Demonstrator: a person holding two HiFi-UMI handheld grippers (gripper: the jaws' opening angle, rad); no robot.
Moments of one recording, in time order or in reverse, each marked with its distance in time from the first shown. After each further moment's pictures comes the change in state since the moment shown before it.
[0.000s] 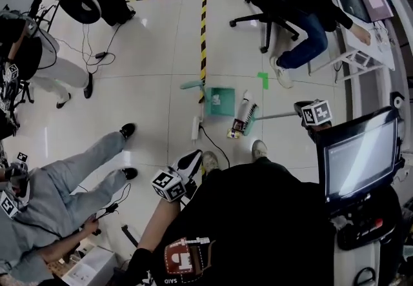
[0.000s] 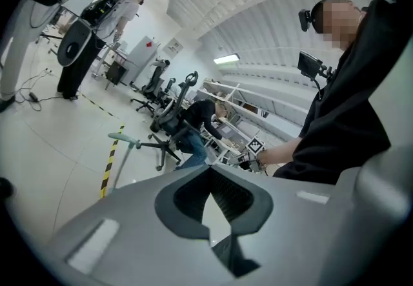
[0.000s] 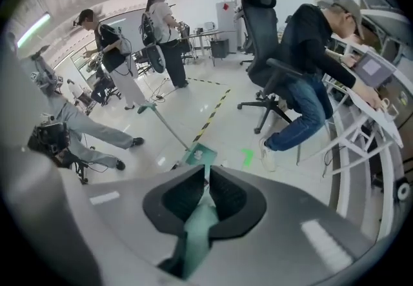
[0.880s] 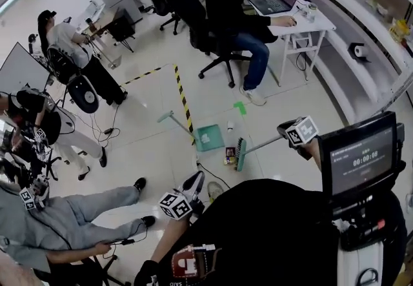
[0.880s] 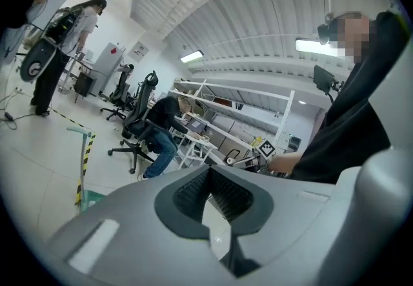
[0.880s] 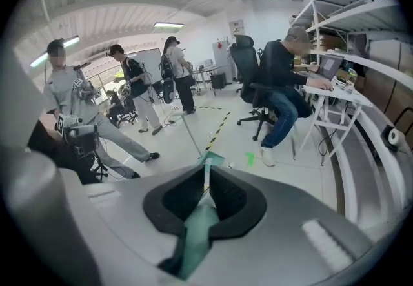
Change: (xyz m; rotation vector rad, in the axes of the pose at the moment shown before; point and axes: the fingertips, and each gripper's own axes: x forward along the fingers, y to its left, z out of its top) left arm -0.022 -0.235 -0.117 0.211 0.006 -0.169; right arm -0.215 0.046 -0.251 0.076 -0.318 0.038
